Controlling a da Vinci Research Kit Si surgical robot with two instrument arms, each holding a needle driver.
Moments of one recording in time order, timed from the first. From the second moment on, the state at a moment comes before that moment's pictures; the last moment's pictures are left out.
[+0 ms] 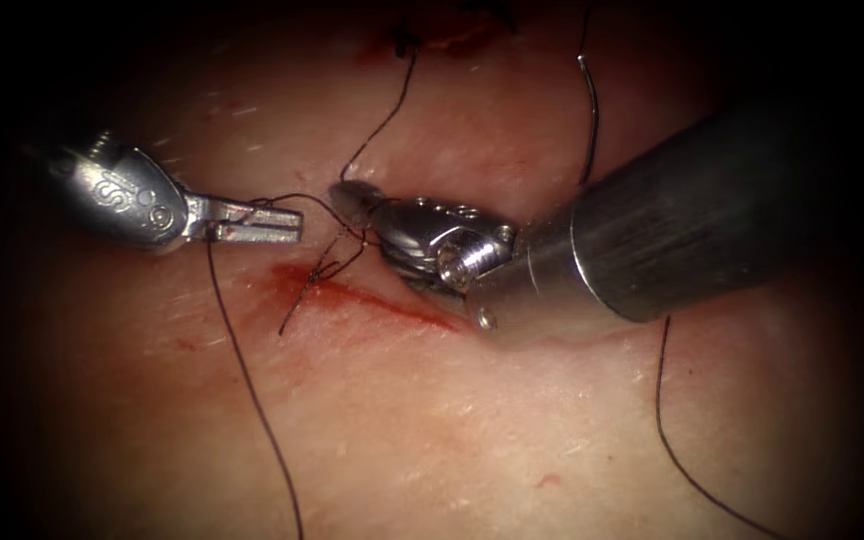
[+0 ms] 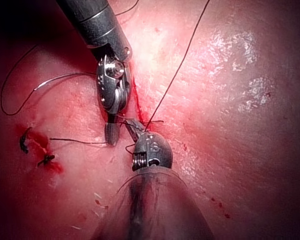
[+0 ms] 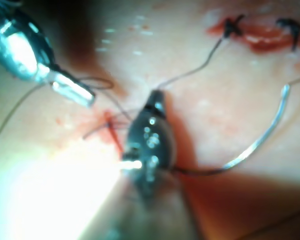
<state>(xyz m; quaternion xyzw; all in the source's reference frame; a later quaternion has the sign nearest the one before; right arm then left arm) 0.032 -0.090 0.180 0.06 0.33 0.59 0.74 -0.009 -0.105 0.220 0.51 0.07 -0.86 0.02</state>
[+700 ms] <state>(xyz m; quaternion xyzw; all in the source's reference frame) 0.035 -0.095 0.169 0.05 0.43 0.46 0.78 -0.006 -0.103 0.223 0.50 0.08 -0.86 -0.01</state>
